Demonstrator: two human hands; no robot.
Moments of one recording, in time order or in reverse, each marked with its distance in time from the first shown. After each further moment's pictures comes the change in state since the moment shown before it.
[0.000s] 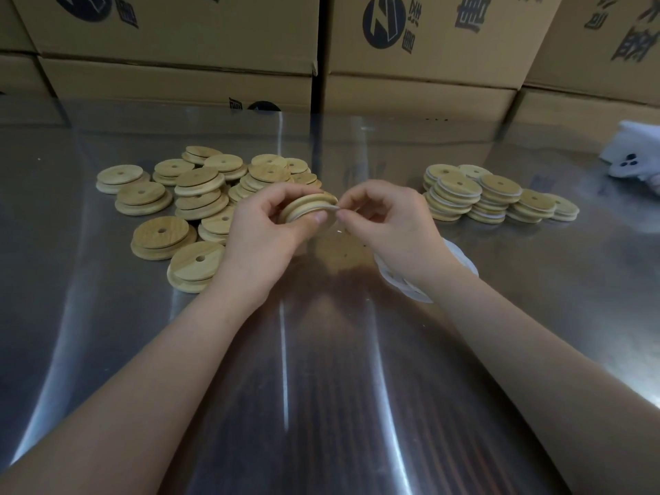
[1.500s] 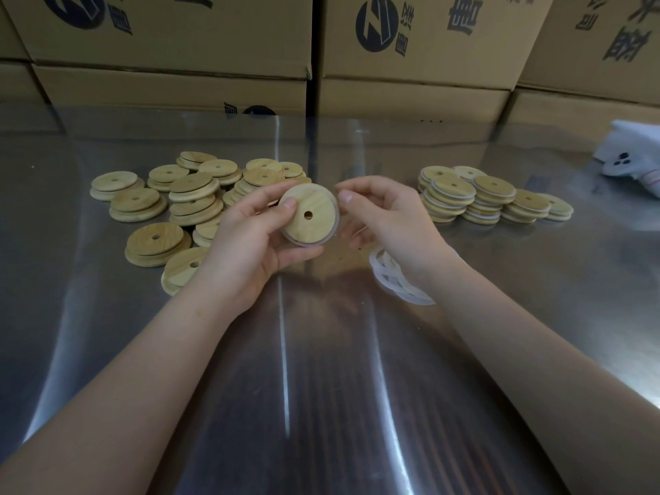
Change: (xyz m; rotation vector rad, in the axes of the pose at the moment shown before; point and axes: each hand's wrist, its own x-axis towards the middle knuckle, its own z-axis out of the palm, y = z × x) left_hand 0.008 -0.003 -0.007 -0.526 -0.055 -0.376; right_hand 0.003 -0.005 -0.005 0.387 -0.027 0.311
